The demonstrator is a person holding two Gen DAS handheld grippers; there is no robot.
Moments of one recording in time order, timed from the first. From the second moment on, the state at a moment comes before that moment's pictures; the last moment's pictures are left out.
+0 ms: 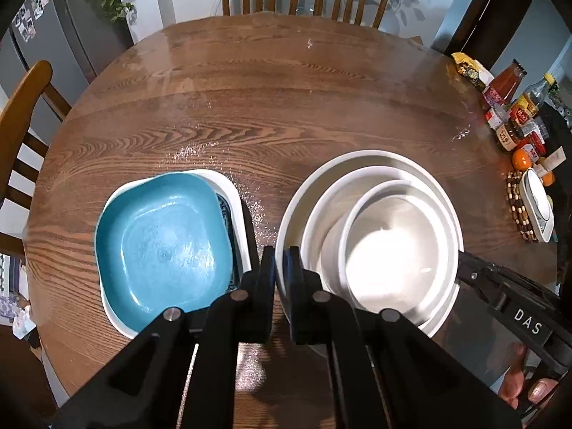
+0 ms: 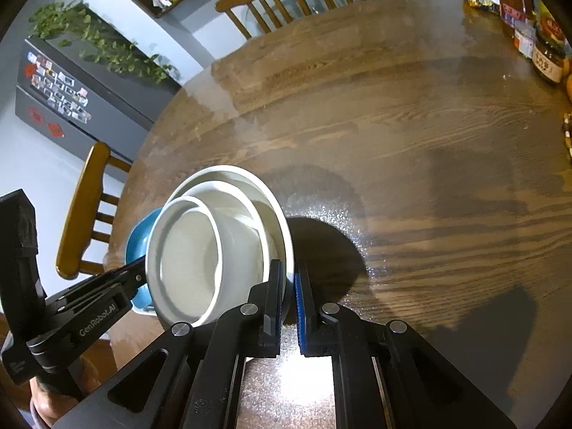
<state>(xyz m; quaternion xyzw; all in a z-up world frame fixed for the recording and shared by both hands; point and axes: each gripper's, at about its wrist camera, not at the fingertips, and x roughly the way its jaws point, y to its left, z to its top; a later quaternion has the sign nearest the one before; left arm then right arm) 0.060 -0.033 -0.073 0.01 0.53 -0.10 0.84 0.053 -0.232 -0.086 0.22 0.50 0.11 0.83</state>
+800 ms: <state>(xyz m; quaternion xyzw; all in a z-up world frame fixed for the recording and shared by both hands) 0.036 -0.010 -0.039 -0.01 0.48 -0.10 0.87 0.031 -0.211 -0.041 0.19 0.47 0.11 0.86</state>
